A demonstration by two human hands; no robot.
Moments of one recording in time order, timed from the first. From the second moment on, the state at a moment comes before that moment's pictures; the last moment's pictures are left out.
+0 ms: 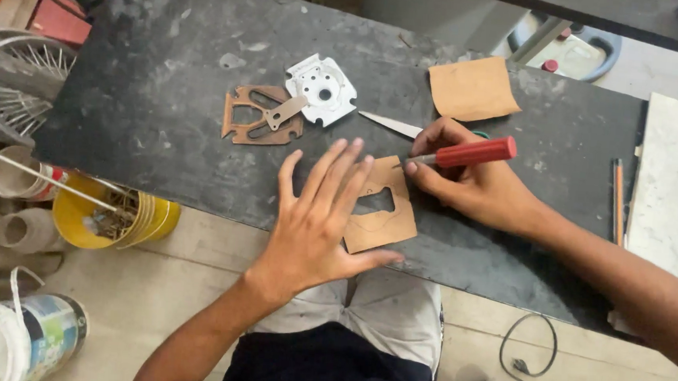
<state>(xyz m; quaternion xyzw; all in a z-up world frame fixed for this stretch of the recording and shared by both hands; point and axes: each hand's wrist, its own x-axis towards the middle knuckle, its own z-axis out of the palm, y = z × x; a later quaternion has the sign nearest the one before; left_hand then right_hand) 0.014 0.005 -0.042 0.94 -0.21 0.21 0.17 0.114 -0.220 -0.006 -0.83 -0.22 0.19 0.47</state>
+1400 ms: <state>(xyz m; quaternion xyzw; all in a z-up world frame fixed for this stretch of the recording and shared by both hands) 0.013 0.008 -0.047 0.89 -0.28 0.27 0.24 0.121 -0.226 -0.040 -0.83 -0.38 0.14 0.38</state>
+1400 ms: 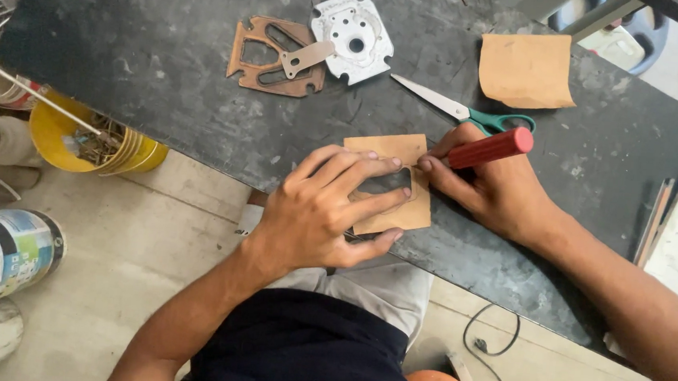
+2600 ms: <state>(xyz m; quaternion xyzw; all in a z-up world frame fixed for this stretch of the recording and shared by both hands) 0.007 0.005 -0.046 0.92 -0.23 0.22 0.24 0.118 -0.237 -0.034 -0.83 -0.33 0.08 0.43</state>
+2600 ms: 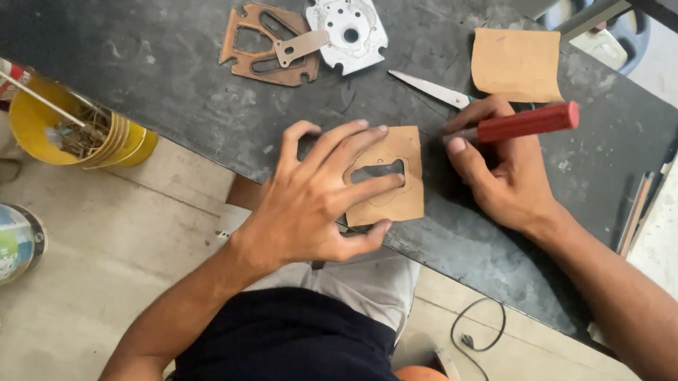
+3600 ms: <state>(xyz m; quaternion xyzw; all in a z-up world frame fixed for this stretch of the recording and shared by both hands) -0.037 -0.017 -0.080 0.93 -0.06 0.27 0.25 0.101 -0.222 -0.030 -0.82 -0.35 0.10 0.44</state>
